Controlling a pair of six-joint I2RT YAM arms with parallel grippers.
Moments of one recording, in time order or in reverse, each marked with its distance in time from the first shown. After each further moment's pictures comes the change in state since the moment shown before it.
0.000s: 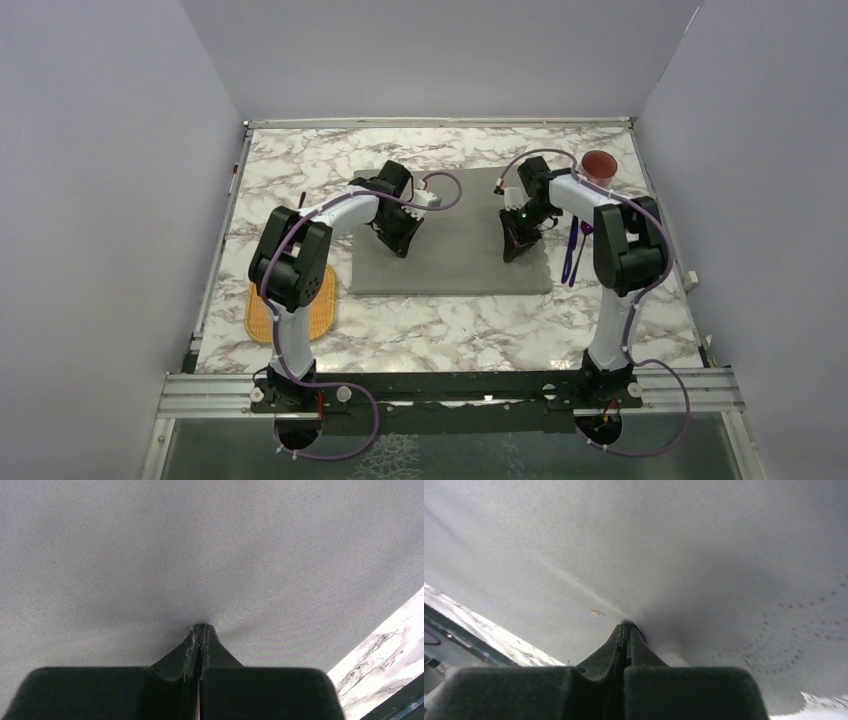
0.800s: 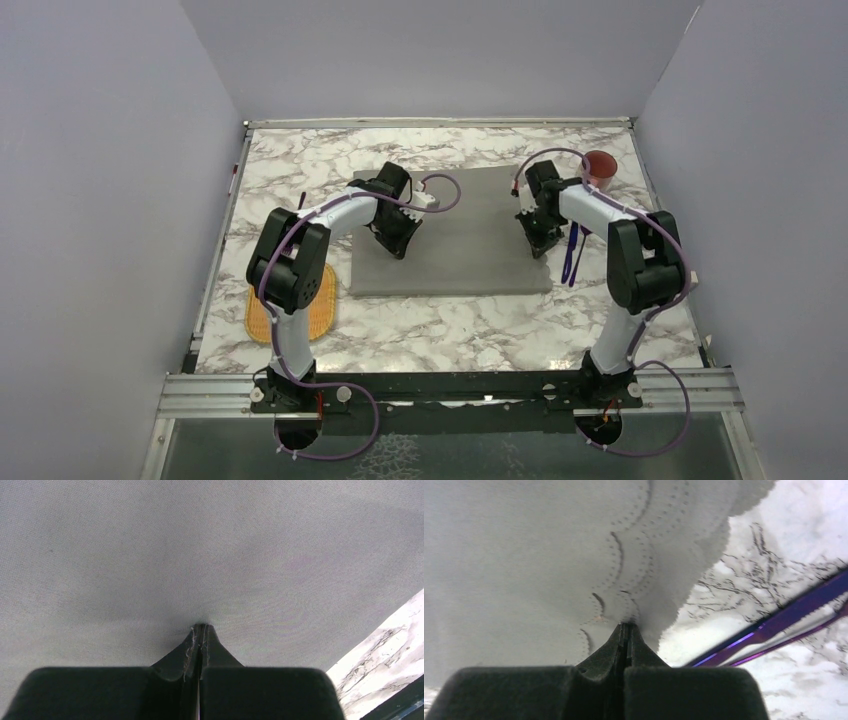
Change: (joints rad) left arm 0.000 -0.019 -0.021 -0.001 -0.016 0.006; right arm 0.001 -0.163 -0.150 0.108 0.414 -0.009
